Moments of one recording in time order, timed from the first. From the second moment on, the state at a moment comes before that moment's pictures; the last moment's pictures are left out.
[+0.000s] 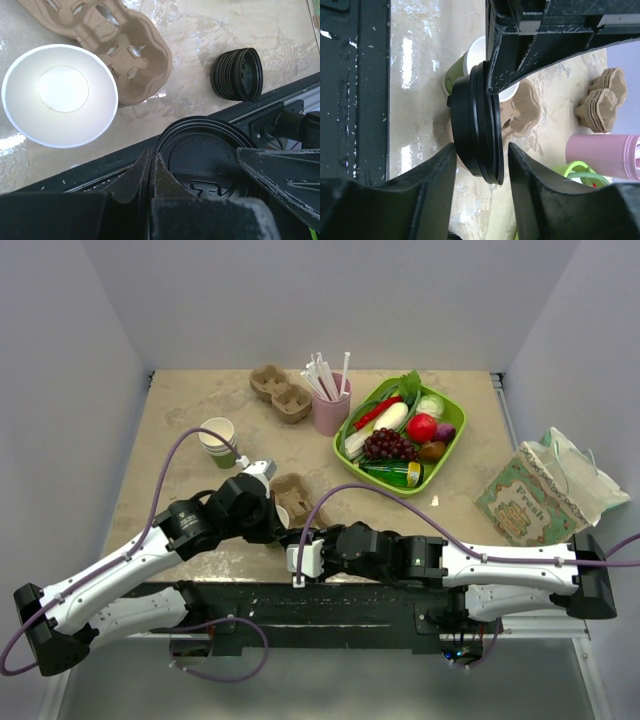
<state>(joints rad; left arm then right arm) -0.88 0.94 0.92 -0.79 -0.06 -0.81 1.41 1.13 0.88 -0.24 0.25 -0.58</state>
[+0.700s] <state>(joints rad) -0.88 0.73 0.92 -0.74 -0.25 -0.89 1.41 1.07 0.82 -0.16 0.16 -0.23</state>
